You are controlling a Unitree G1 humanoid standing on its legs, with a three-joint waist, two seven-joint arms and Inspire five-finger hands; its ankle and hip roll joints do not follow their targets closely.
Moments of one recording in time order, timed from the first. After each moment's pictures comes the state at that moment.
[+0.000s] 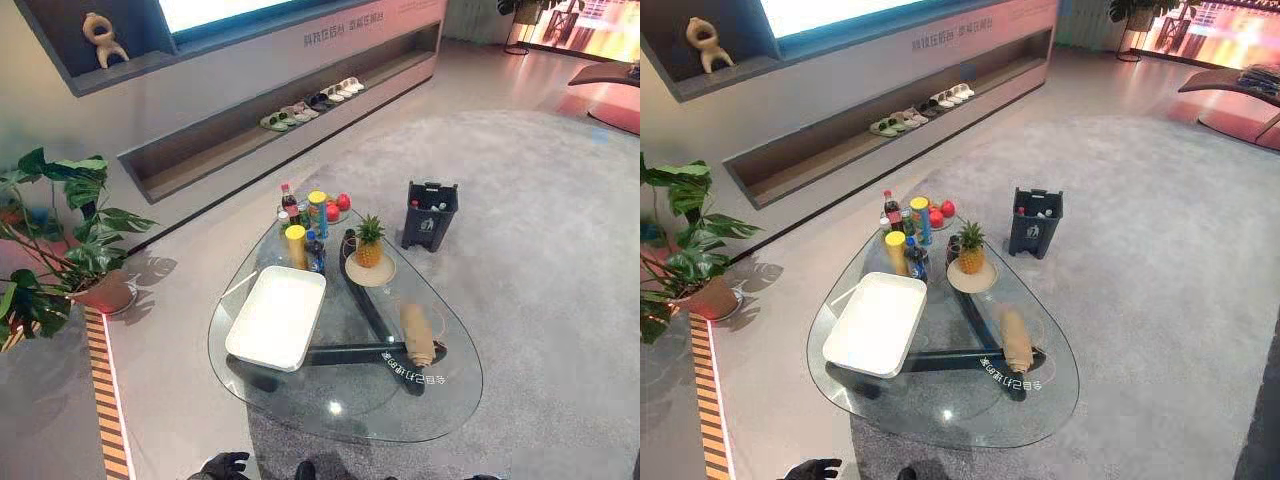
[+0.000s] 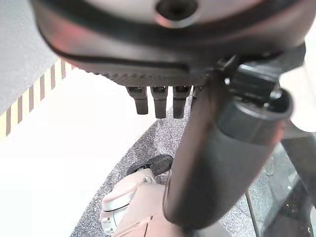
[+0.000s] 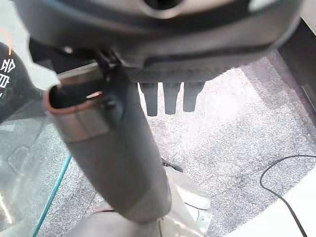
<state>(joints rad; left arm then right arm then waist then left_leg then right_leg) -0.05 0.29 -0.27 1.27 0.00 -0.02 -0.08 -0.11 -0.29 0.22 1.38 -0.02 0.15 0.01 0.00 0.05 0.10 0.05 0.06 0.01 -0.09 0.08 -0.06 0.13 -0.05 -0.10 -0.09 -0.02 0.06</state>
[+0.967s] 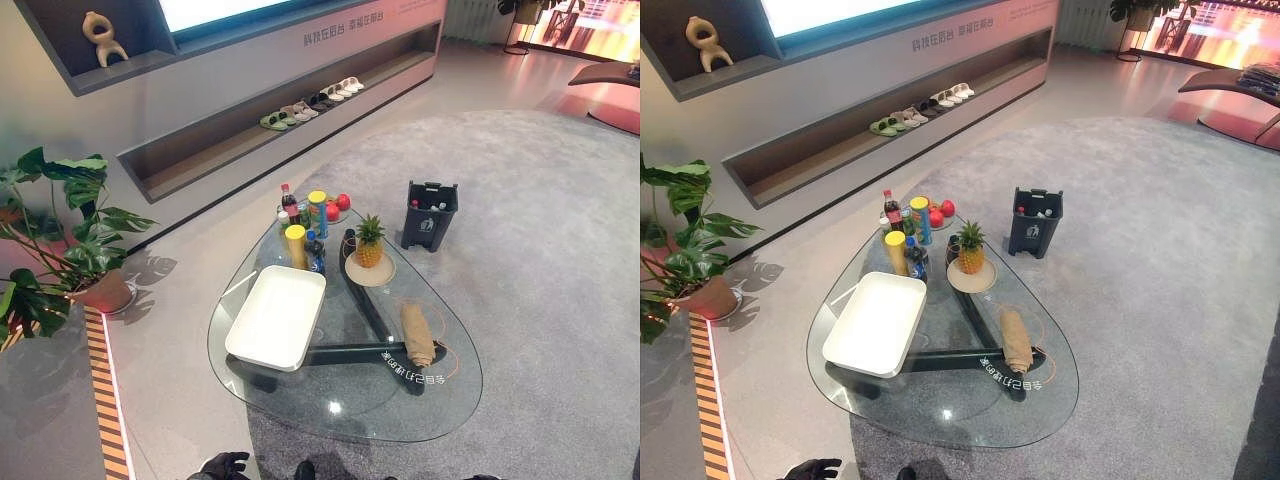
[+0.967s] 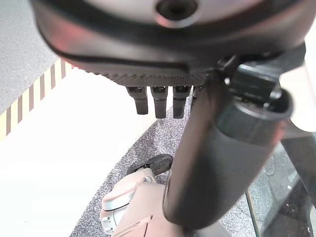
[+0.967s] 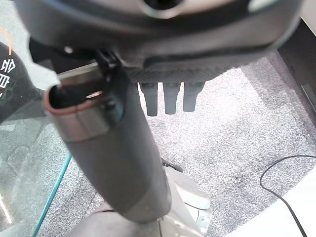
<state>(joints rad) -0.05 0.29 -0.27 1.27 0.00 -0.02 -0.08 -0.11 -0.29 0.22 1.38 -0.02 0.15 0.01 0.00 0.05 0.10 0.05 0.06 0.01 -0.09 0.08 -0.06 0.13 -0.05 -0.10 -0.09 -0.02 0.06</state>
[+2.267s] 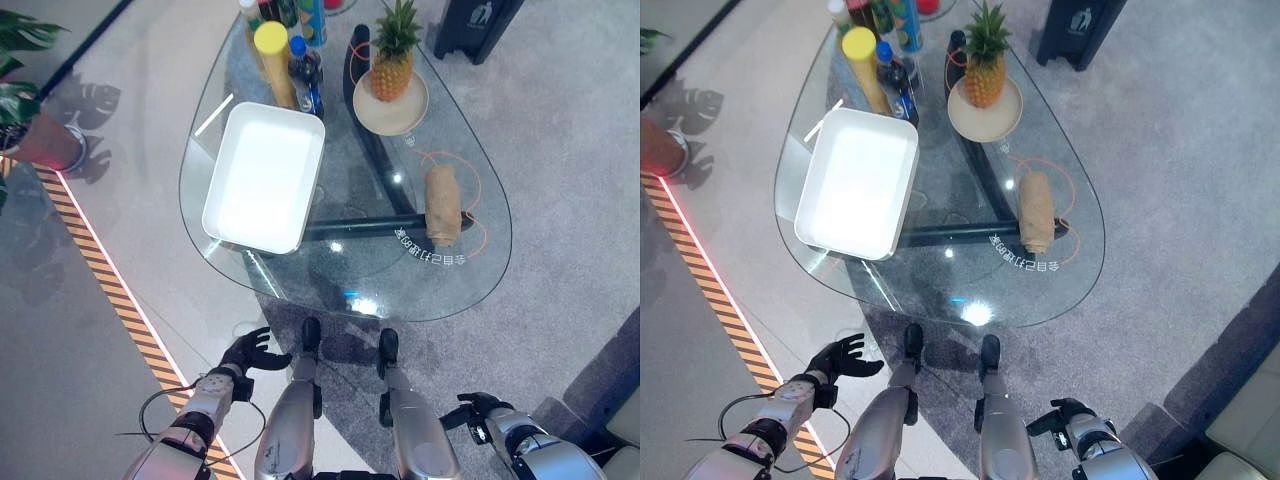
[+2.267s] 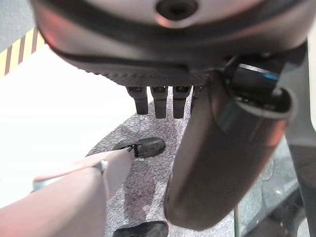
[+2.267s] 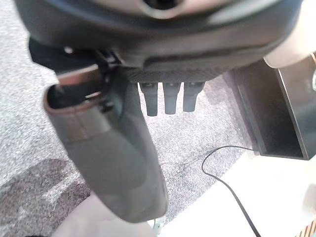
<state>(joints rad) -0.40 0.34 -0.28 1.10 -0.38 -0.07 -0.05 -0.41 -0.36 0.25 1.35 0.12 0.19 -0.03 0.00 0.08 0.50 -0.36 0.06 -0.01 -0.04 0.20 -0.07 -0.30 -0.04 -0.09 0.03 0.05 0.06</state>
